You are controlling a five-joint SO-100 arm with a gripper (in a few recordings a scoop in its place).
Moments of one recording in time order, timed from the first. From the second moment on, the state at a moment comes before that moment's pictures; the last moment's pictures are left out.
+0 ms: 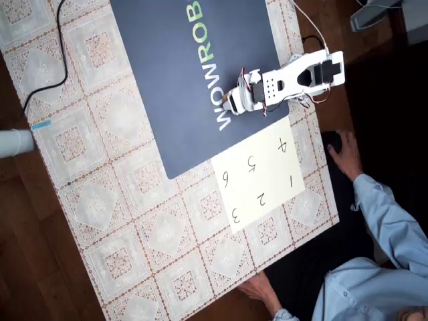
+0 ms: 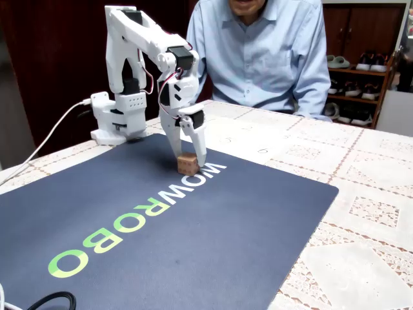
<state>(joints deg) 12.7 85.8 108.8 64.4 -21.0</state>
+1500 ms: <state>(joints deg) -66.3 102.2 117.4 55.8 -0.5</state>
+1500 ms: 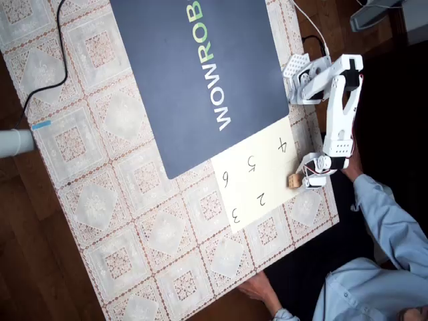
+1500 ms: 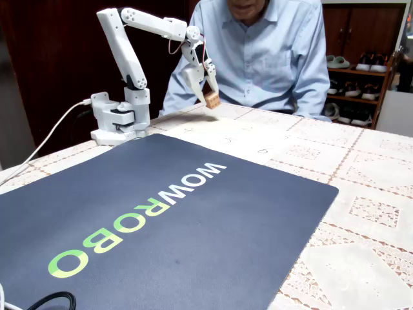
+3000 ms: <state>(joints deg) -67.3 86.7 104.1 60.8 3.3</state>
